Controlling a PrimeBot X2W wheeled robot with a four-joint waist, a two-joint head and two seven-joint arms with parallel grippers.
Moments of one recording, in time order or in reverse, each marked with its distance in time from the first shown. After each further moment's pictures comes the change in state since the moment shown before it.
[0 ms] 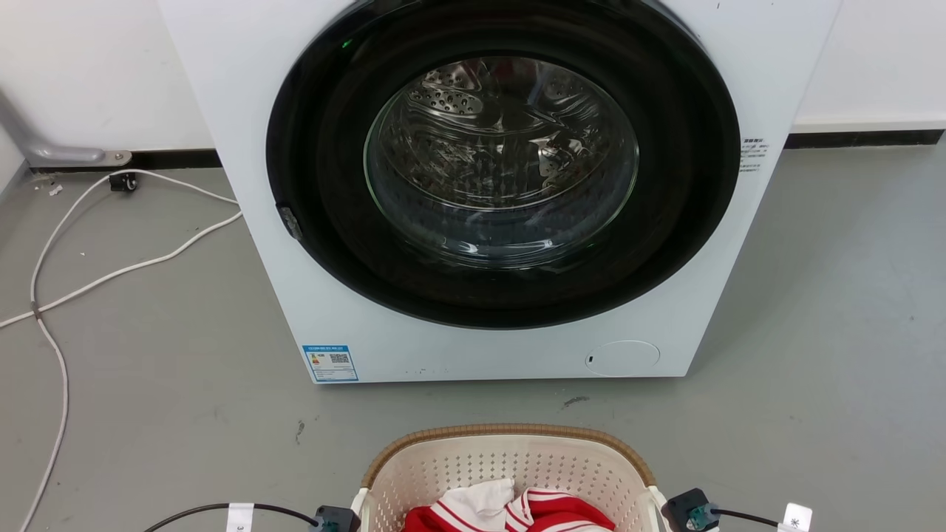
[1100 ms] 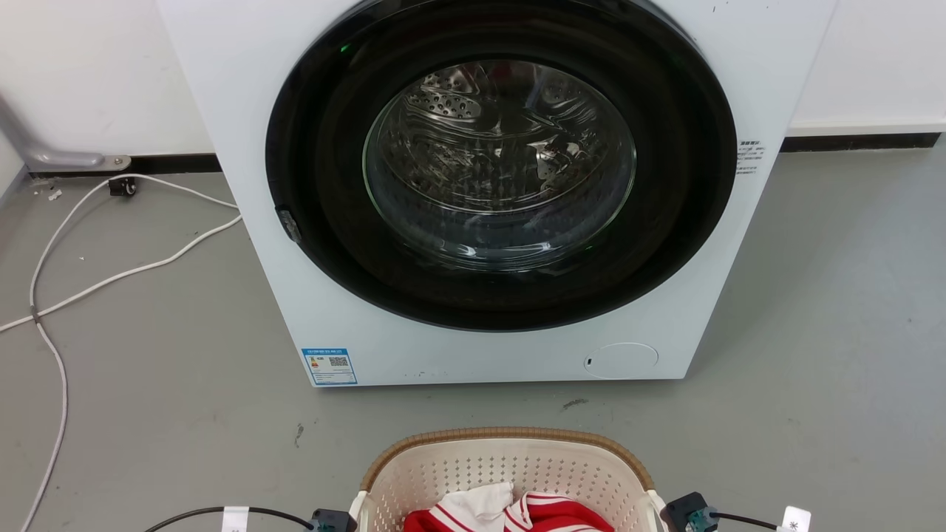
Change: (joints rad) left arm 0.000 0.014 -0.088 0.001 -0.105 0.000 -0.011; right arm 0.003 0.000 0.021 0.008 0.019 0.000 -0.003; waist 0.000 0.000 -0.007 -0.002
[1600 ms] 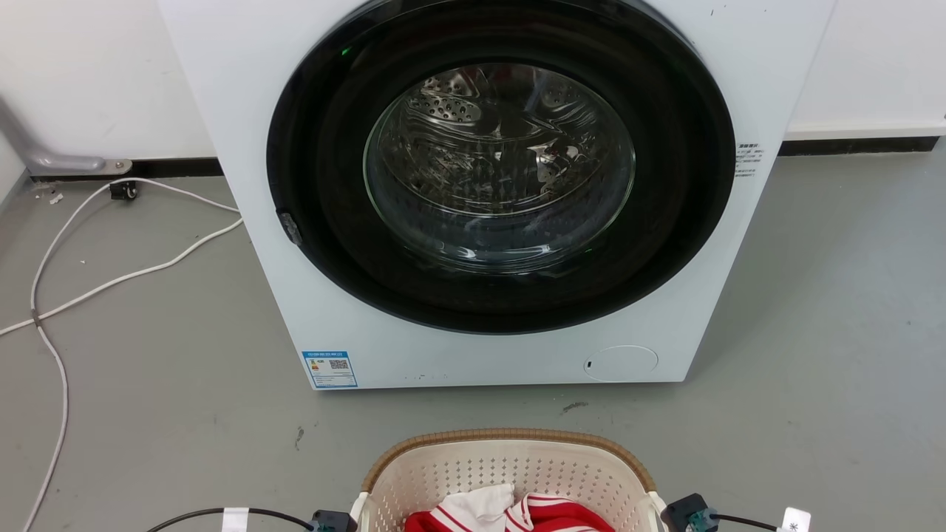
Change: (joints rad) left arm 0.000 0.001 -0.025 0.001 -0.034 0.000 -0.003; right arm 0.005 0.000 -0.019 0.000 -0.024 0.000 0.001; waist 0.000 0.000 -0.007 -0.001
